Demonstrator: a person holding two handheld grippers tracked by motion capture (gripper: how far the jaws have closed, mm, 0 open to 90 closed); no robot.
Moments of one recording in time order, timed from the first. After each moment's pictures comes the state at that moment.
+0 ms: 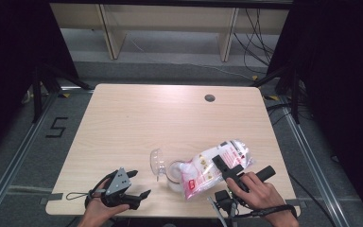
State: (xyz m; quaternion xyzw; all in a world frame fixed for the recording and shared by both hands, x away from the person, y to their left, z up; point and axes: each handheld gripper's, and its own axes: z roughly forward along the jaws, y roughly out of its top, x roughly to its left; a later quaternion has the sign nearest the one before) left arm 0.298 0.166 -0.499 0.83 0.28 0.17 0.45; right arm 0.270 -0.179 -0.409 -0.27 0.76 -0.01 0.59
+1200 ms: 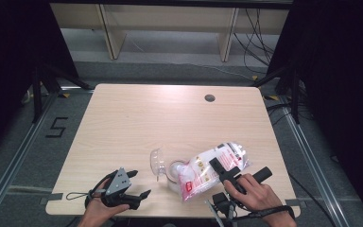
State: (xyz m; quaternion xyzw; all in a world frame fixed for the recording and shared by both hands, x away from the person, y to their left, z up) left arm 0.298 0.166 -0.499 0.83 0.29 0.17 0.46; right arm 0.266 -0.173 -0.412 -0.29 0.76 -0.01 0.59
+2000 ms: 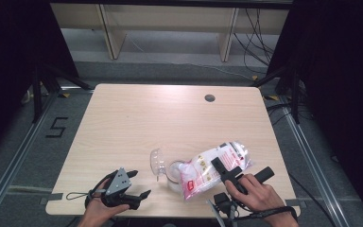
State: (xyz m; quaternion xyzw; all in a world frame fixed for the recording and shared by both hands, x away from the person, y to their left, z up) left arm 0.298 0.166 -0.499 0.83 0.28 0.17 0.45; right arm 0.264 -0.176 -0.410 -0.28 0.76 -0.02 0.59
